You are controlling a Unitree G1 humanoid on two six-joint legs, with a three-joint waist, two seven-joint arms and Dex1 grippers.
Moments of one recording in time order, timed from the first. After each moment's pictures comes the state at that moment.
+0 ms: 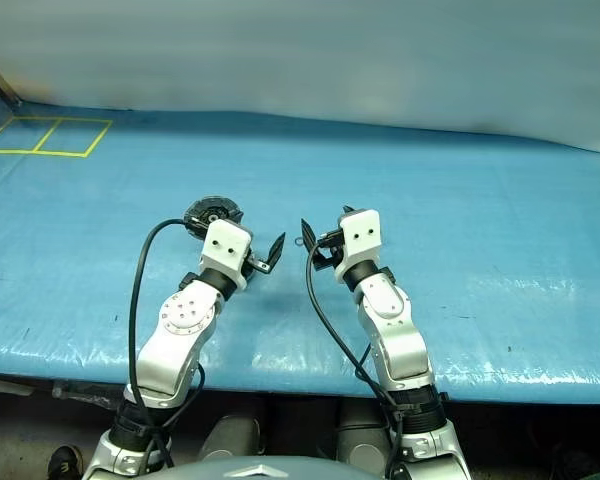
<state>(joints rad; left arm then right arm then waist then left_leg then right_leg) -0.15 0.13 -0.20 -0.33 0.11 0.40 -0.17 -0.21 -0.03 0.13 -0.17 0.09 0.25 0.21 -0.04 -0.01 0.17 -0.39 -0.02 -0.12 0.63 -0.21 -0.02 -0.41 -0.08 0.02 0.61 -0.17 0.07</state>
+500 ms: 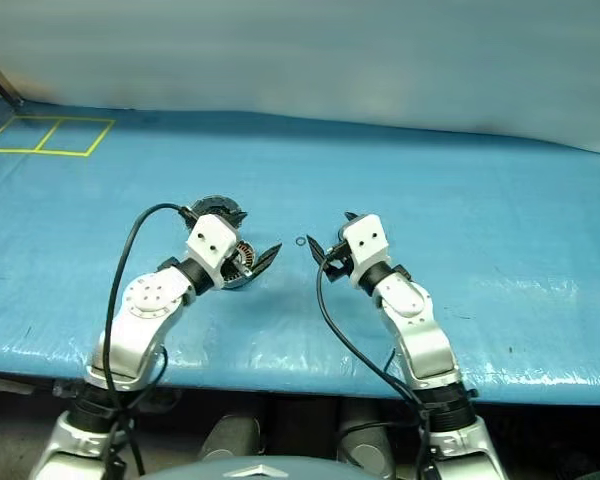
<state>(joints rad) -0.25 0.44 -0.17 -0.32 -0.05 0.41 -0.57 -0.21 -0.28 0.14 -0.21 0.08 0.27 0.40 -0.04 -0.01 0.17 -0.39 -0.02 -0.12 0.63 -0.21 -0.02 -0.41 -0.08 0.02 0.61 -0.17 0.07</state>
